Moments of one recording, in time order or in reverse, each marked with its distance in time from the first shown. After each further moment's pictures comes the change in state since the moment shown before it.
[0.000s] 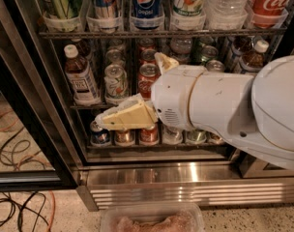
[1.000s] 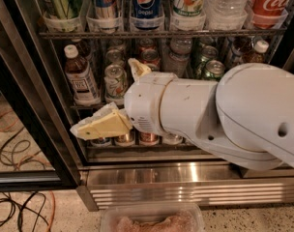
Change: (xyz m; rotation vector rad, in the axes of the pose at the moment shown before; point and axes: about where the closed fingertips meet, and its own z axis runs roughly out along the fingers) arm -0.009 0.039 0.035 -0.089 -0.034 -0.037
